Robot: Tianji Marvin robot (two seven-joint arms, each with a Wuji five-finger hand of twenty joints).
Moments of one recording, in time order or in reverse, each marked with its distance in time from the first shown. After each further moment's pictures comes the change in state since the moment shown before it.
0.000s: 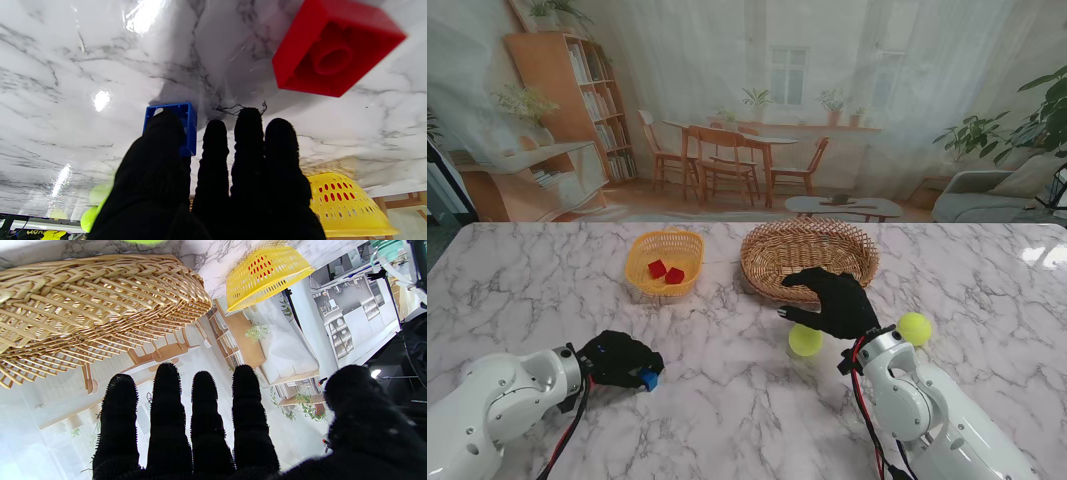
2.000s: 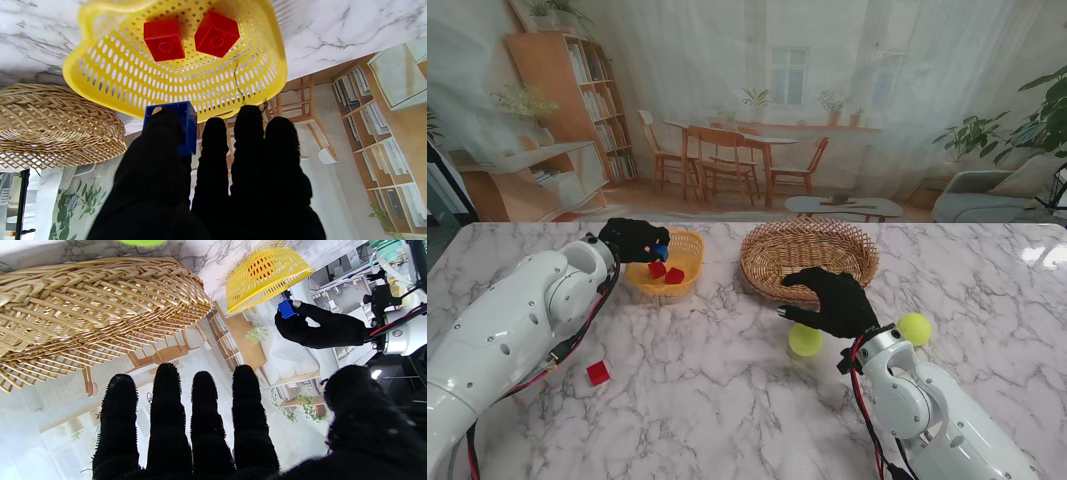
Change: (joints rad) left arm -0.631 -0.050 0.415 0.416 -0.148 0.414 0.189; right arm 0.008 0.000 -0.004 0.006 0.012 0.002 0.012; left_hand 0.000 0.000 -0.016 0.000 0.010 0.006 0.006 0.000 0.021 -0.001 -0.001 -0.002 0.031 0.001 0.011 0.025 0.023 0.004 0.024 0.014; right_hand 0.000 0.000 0.000 0.000 0.000 0.000 0.000 0.000 0.000 0.000 0.000 0.000 0.000 0.000 0.000 0.000 0.000 0.000 0.000 0.000
